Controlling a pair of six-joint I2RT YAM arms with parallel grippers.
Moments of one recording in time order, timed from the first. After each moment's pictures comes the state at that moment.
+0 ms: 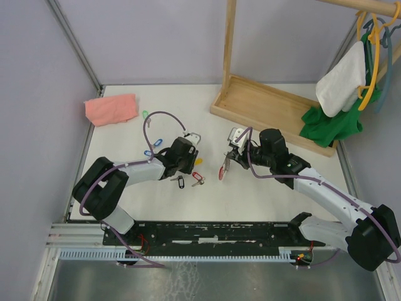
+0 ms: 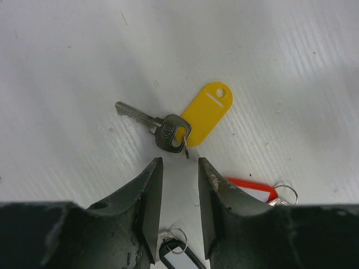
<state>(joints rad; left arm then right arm) -0.67 1.58 0.74 -0.01 -0.10 -0.18 0.60 1.10 0.74 -0.10 -0.44 -0.38</state>
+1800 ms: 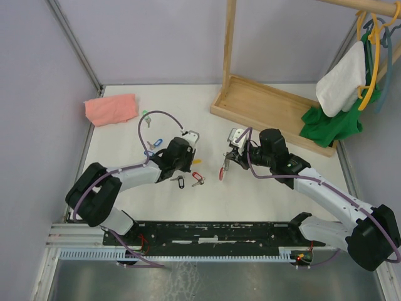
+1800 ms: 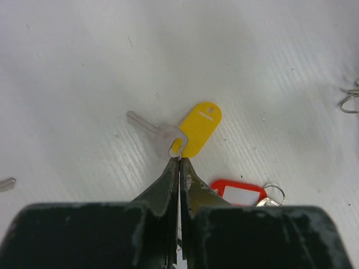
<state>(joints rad) -0.67 1.54 0.70 0.06 -0.11 -0.18 0.60 1.10 0.74 -0.10 -0.46 -0.38</state>
